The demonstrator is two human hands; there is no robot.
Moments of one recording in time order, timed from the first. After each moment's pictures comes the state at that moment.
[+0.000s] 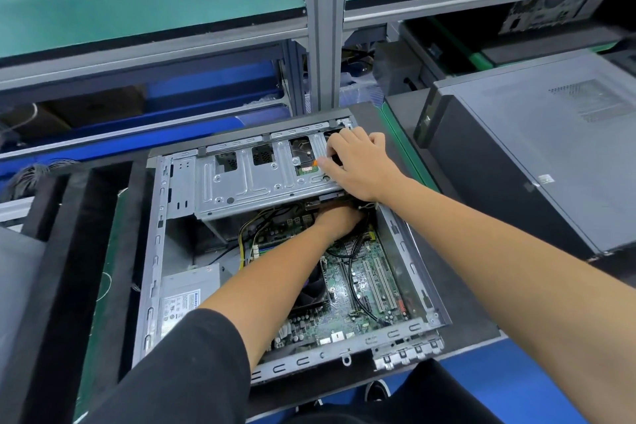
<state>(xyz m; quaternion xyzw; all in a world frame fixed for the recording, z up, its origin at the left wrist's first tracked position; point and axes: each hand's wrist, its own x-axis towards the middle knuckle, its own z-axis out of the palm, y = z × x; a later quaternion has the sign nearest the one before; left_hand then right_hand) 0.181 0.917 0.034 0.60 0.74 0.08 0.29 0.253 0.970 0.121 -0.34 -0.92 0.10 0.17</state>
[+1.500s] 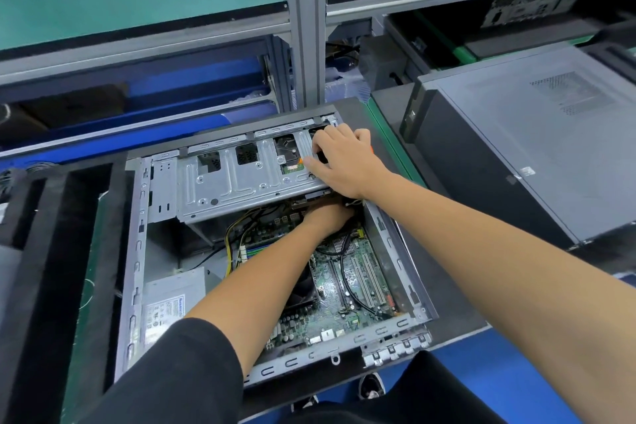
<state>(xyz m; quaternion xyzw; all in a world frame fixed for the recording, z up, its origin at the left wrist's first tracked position) 0.185 0.919 0.032 0.58 0.74 0.10 0.32 0.254 0.970 0.122 -0.34 -0.92 0.08 0.16</state>
